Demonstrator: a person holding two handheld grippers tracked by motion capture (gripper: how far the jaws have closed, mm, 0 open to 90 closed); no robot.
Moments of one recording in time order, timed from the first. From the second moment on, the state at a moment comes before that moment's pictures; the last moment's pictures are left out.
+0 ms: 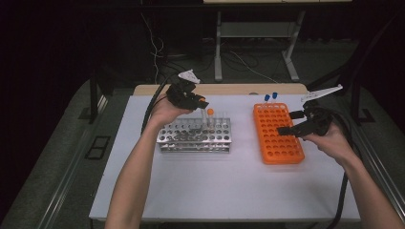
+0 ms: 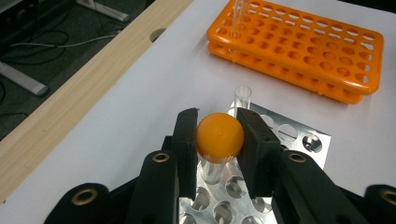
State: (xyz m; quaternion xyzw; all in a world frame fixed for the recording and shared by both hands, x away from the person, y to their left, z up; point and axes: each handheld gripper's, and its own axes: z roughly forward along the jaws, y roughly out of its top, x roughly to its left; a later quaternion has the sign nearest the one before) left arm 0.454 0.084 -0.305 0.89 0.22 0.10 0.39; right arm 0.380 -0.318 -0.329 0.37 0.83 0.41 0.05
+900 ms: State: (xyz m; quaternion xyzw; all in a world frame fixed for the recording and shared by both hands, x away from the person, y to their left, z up) left arm 0.458 0.094 -0.320 0.88 0.26 0.05 0.41; right arm 0.429 -0.339 -0.360 0.42 0.81 0.41 0.05
